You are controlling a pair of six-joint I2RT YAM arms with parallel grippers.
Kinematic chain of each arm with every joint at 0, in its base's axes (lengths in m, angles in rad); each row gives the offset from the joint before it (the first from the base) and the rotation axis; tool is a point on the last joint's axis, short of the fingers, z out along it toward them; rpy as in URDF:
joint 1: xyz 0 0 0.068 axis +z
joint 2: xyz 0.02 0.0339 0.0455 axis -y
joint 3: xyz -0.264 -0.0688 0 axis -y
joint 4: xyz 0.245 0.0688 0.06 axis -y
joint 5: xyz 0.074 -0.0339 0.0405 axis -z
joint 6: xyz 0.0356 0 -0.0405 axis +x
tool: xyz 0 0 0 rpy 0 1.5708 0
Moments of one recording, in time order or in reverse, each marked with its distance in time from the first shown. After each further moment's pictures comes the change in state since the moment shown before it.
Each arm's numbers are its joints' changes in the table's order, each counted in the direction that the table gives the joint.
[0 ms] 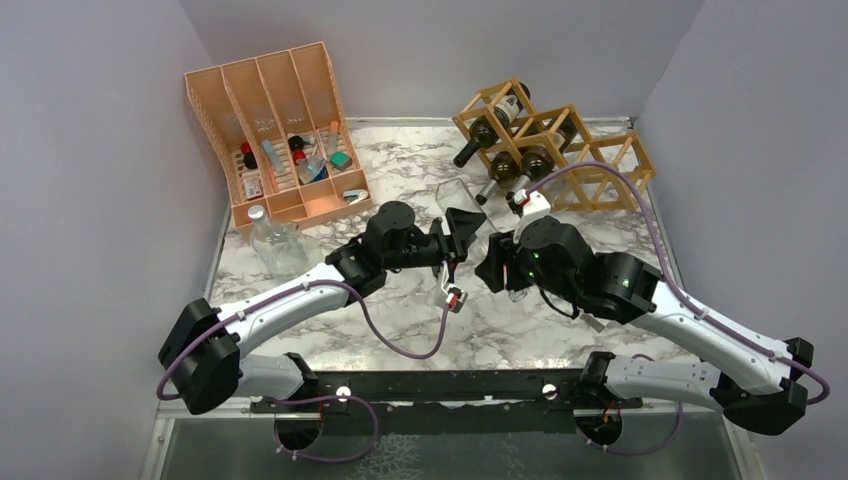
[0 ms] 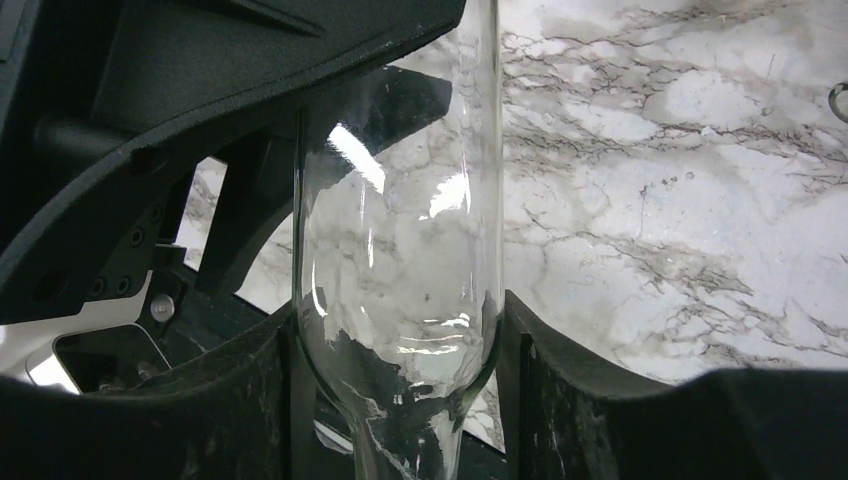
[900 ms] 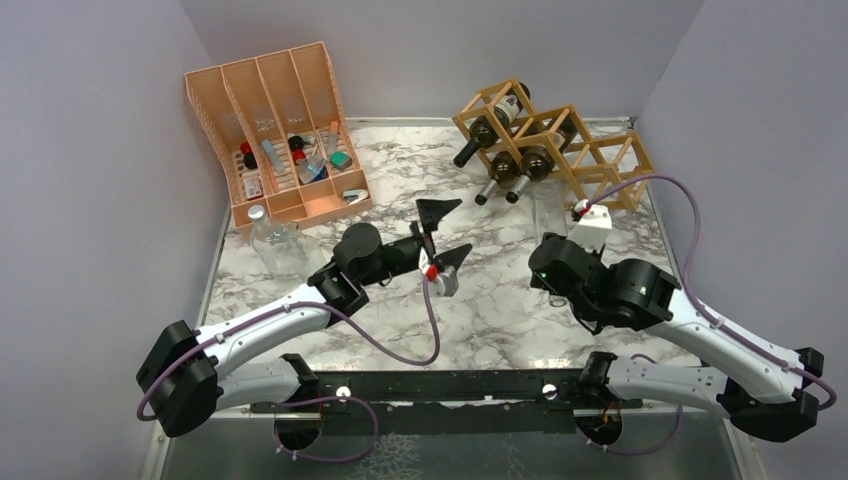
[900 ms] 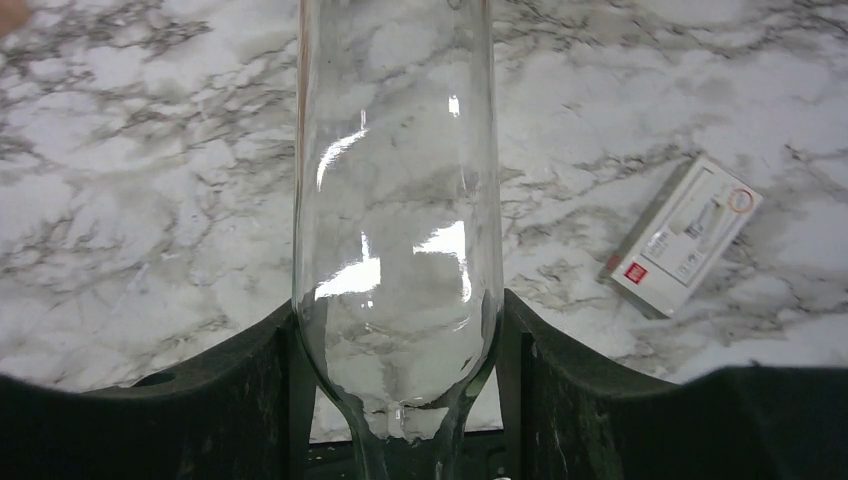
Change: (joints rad) left arm -0.005 0.153 -0.183 0.328 -0.092 -0.628; right arm 0.005 0.076 -0.016 -0.360 0.440 0.385
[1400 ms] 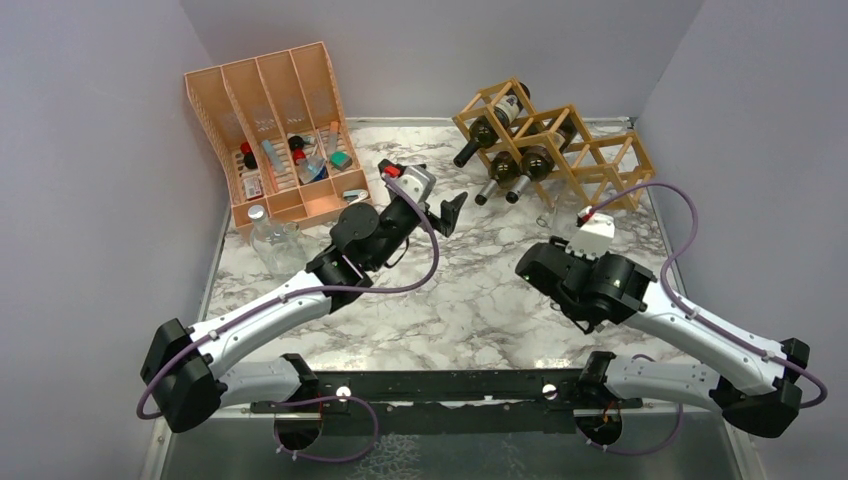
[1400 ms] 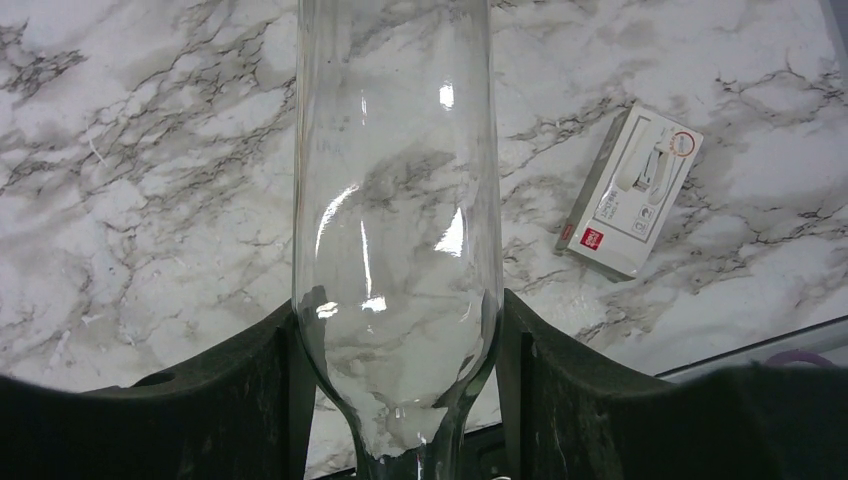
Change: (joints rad) left arm 0.005 -0.032 0.170 -0.006 -0.579 -0.903; right arm -0.026 -0.067 -0.047 -0.163 0.081 0.257
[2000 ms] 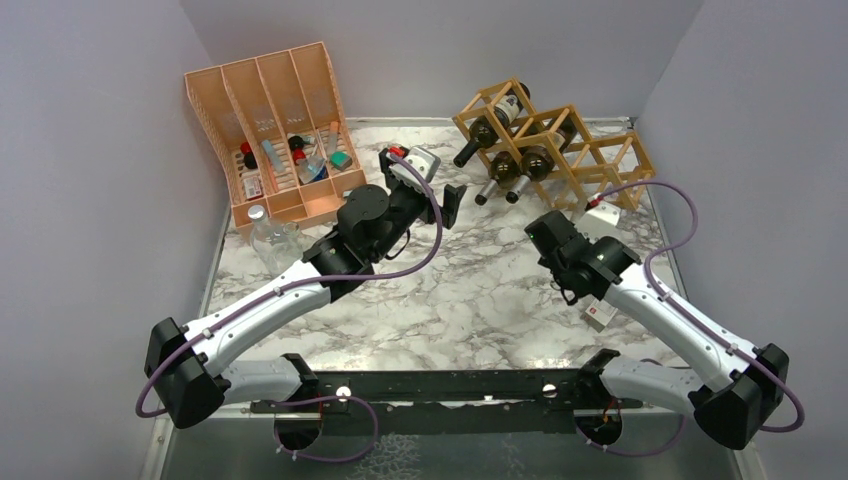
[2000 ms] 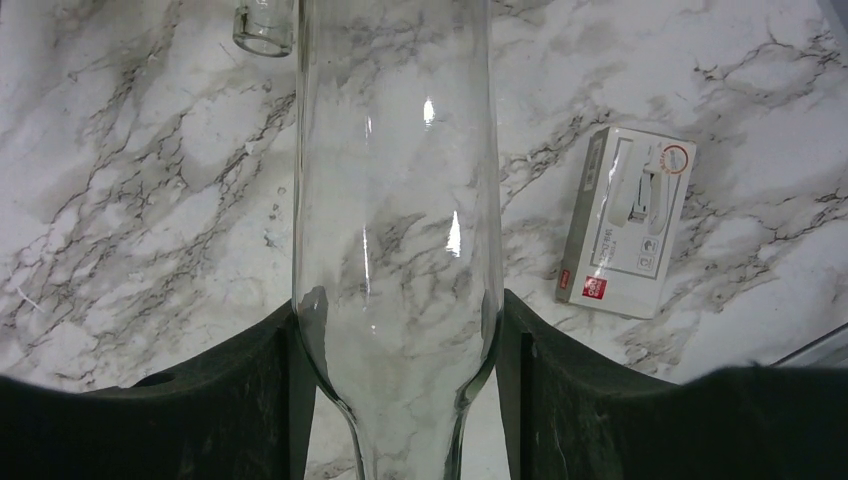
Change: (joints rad) left arm 0.000 -0.030 0.161 -0.272 -0.071 -0.085; right arm -0.342 -0.076 -0.114 0.274 -0.078 -0.142
